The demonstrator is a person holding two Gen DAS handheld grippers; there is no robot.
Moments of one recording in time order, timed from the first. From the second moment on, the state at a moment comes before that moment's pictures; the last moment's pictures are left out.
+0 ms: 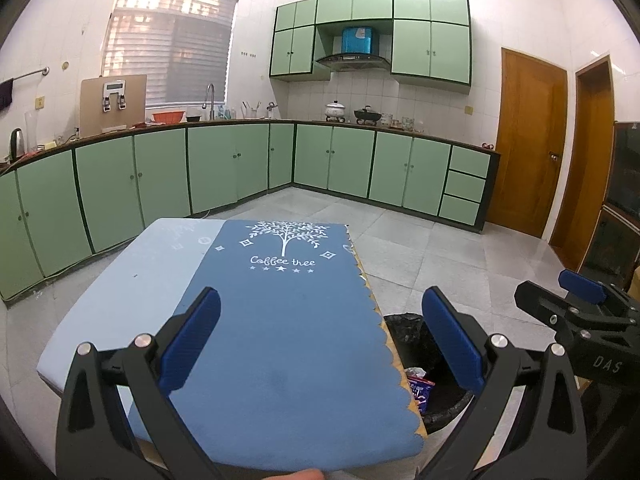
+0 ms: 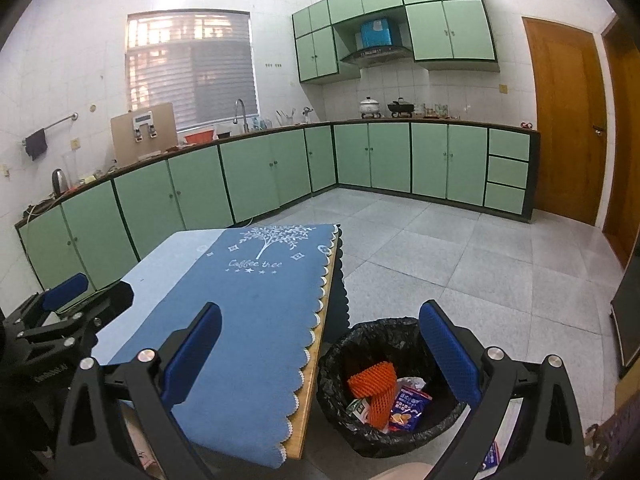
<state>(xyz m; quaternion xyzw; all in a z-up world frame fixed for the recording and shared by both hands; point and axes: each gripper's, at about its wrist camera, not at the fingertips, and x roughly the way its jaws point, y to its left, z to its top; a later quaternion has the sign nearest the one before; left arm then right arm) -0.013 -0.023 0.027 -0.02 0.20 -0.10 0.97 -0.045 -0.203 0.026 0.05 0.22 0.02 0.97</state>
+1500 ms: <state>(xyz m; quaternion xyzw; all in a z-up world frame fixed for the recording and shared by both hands) -0.014 -0.034 0.009 0.00 0.21 -0.10 0.97 -0.049 -0.219 0.019 0.05 0.22 0.01 0.97</state>
